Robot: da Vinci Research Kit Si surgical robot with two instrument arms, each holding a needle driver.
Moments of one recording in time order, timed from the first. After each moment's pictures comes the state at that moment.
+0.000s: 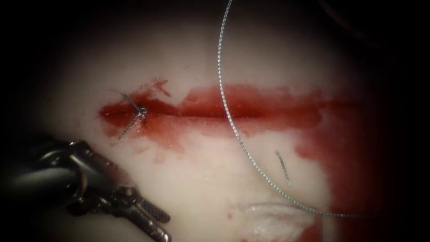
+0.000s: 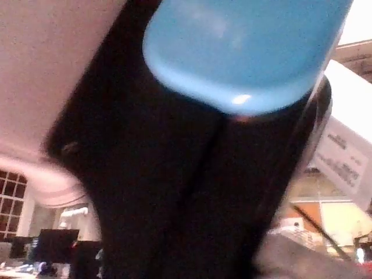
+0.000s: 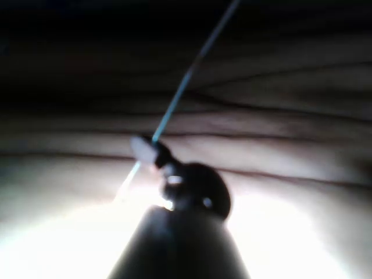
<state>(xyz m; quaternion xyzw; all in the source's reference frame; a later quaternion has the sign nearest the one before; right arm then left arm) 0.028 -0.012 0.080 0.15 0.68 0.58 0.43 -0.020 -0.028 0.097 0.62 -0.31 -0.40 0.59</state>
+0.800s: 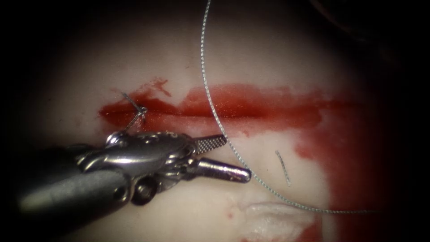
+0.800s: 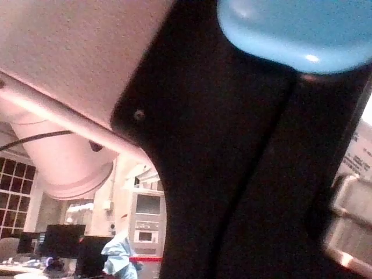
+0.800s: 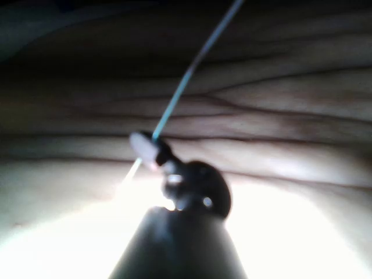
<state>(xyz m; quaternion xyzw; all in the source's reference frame) 0.030 -0.012 0.078 0.16 0.69 0.56 0.42 -0.026 -0.023 0.098 0.35 -0.51 -0.49 0.61</state>
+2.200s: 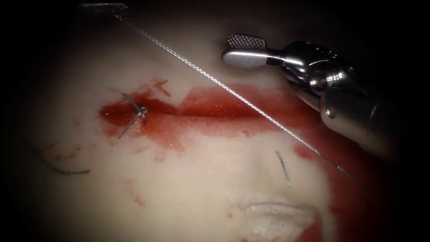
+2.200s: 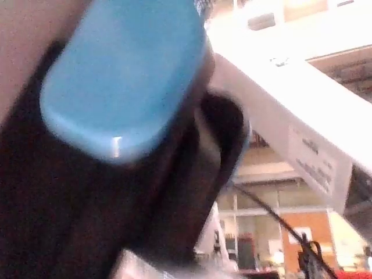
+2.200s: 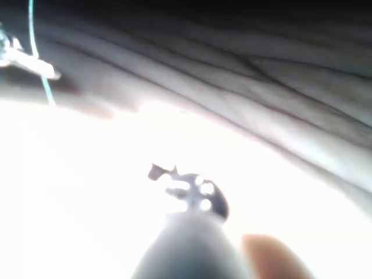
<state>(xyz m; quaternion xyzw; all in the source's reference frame) 0.030 -0.023 0.085 0.29 0.58 0.39 0.65 -0.010 -0.006 0.091 0.27 -0.54 -0.49 0.63</state>
